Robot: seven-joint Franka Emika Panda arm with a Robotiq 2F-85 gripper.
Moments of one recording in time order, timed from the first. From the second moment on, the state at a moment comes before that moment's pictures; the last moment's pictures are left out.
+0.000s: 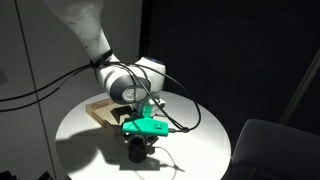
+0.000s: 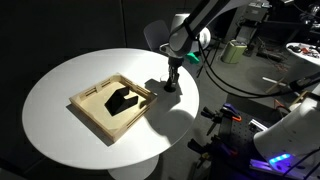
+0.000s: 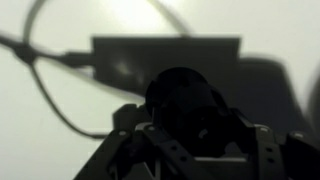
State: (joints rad) arm -0.24 0.41 -0.01 -2.24 0.14 2.58 -0.99
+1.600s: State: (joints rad) arm -0.25 0.44 -0.01 -2.20 0.11 2.57 -0.99
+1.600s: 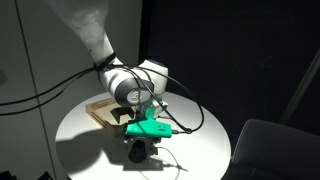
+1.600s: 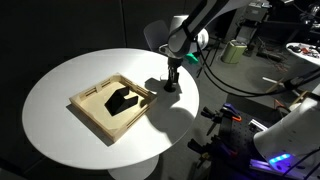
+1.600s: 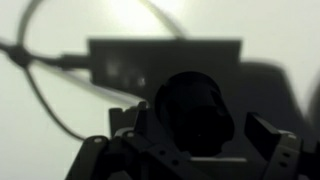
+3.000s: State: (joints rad) arm -0.17 0.24 -0.01 -2.19 0.08 2.58 -0.78
